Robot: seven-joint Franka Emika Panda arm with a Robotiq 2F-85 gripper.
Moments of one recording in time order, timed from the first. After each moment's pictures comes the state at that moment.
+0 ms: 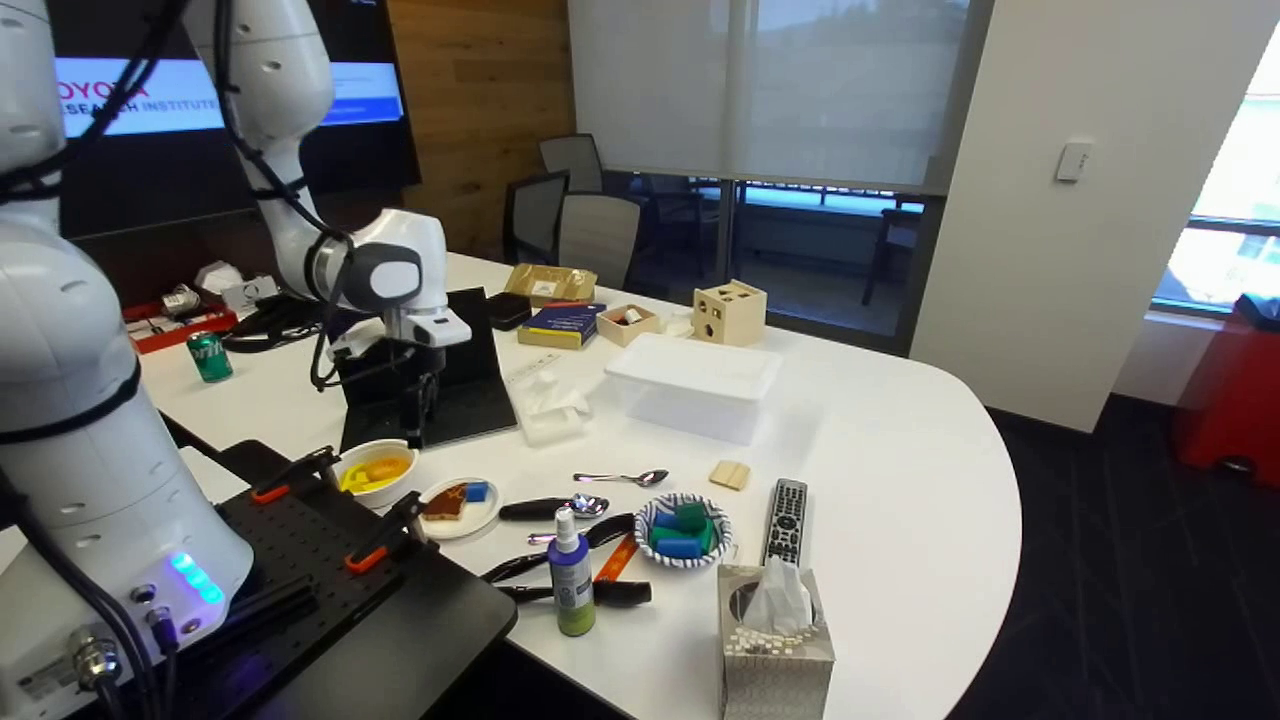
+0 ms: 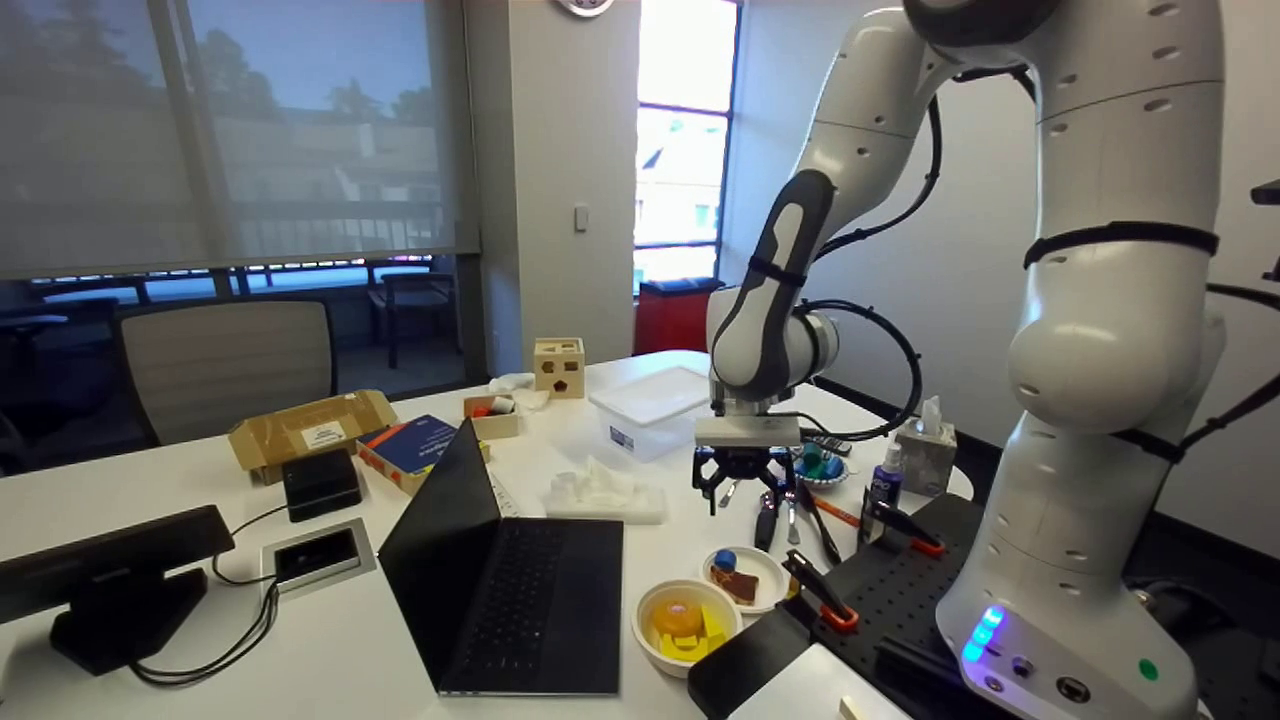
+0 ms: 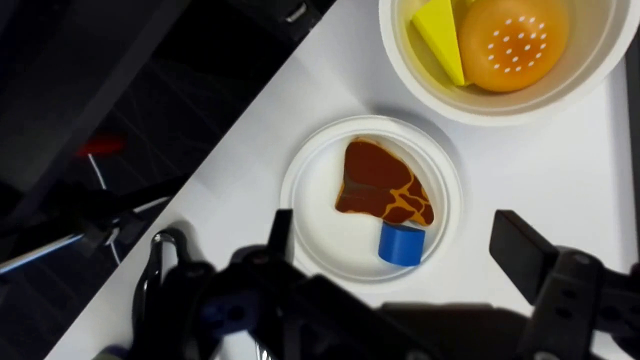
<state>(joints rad) -0.01 0.27 0.09 -2.72 0.01 2.82 0.91</state>
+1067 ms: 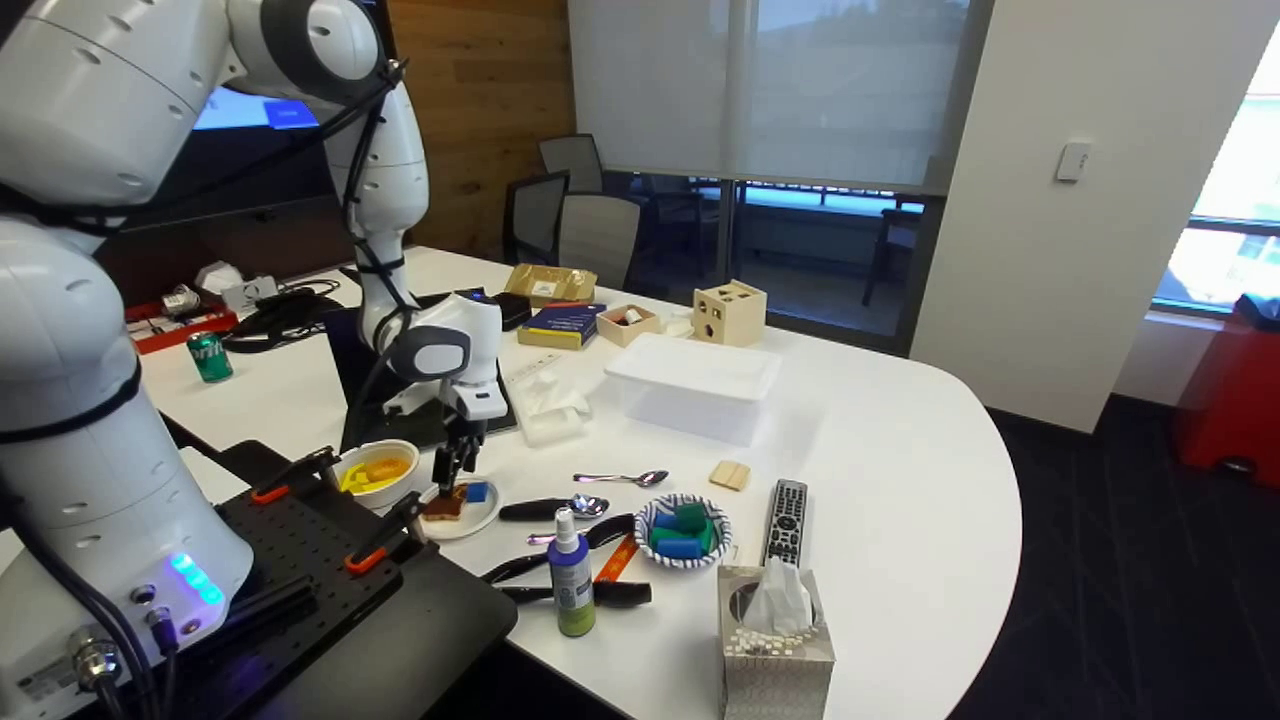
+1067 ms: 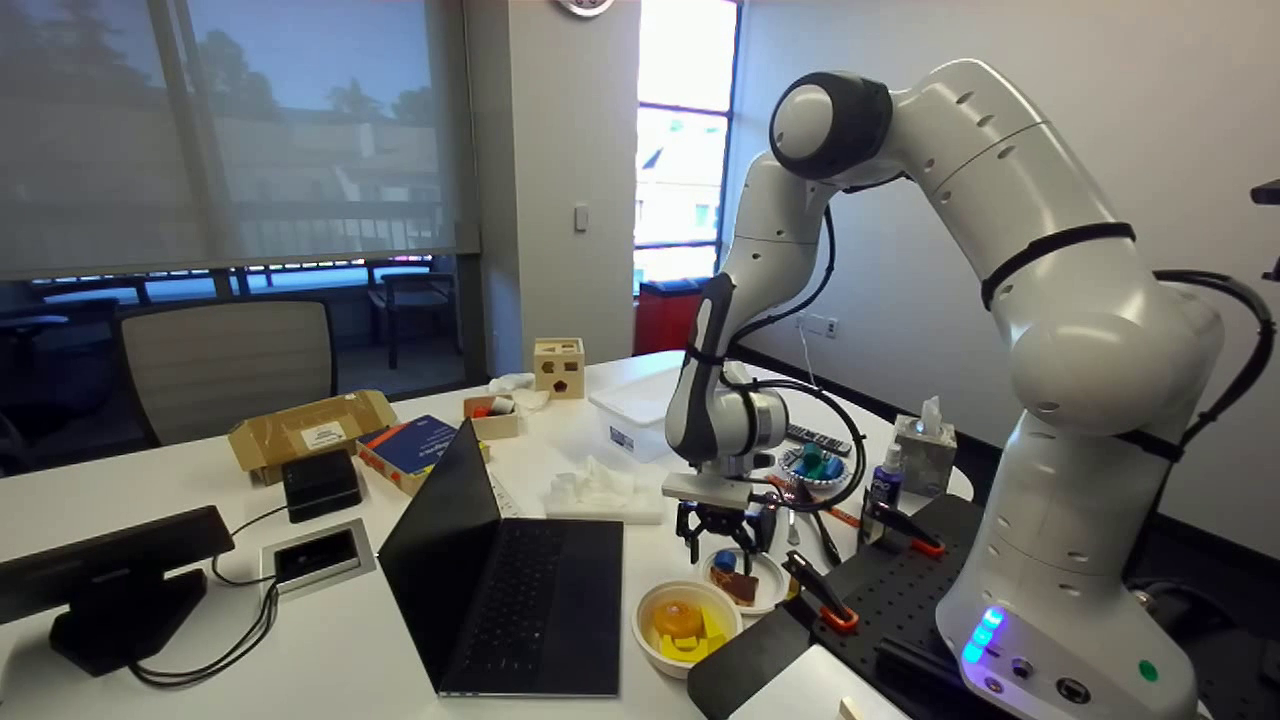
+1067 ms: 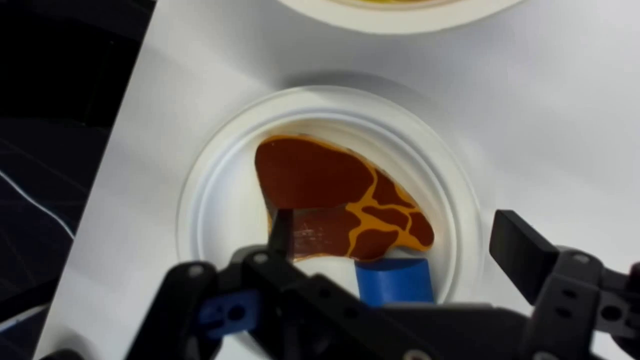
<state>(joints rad) 0.01 0.76 0.05 -2.39 0.34 2.91 0.85</state>
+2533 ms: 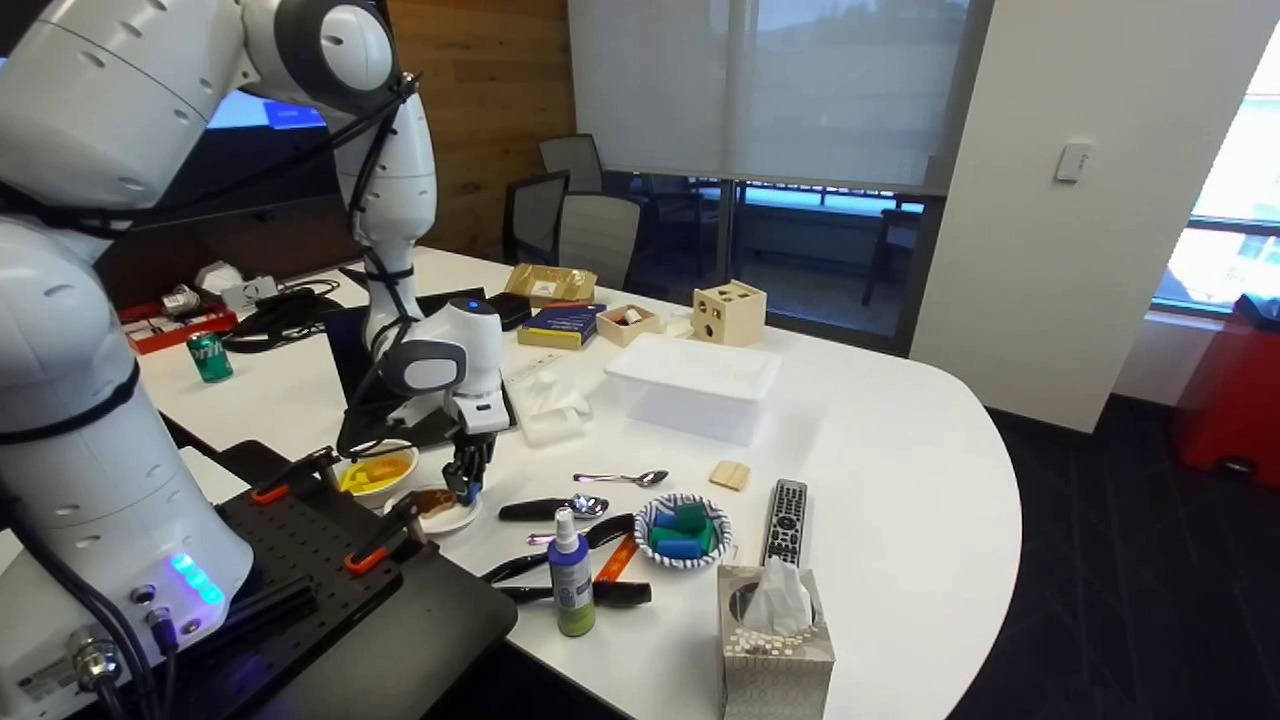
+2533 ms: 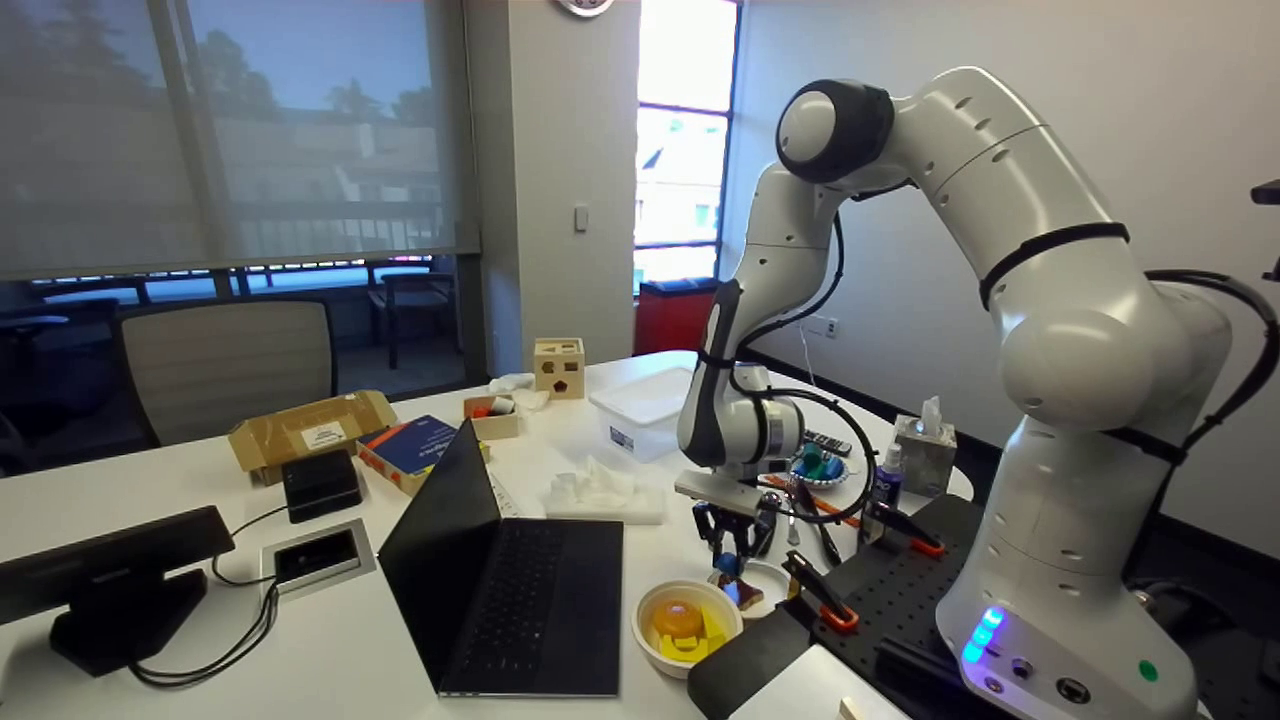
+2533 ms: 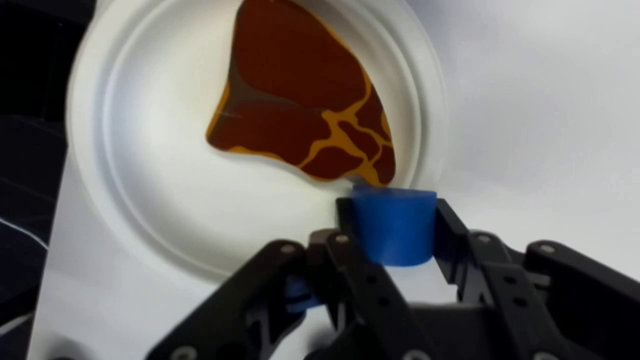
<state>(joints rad) -0.07 0.78 0.10 -2.43 0.43 3.08 0.81</state>
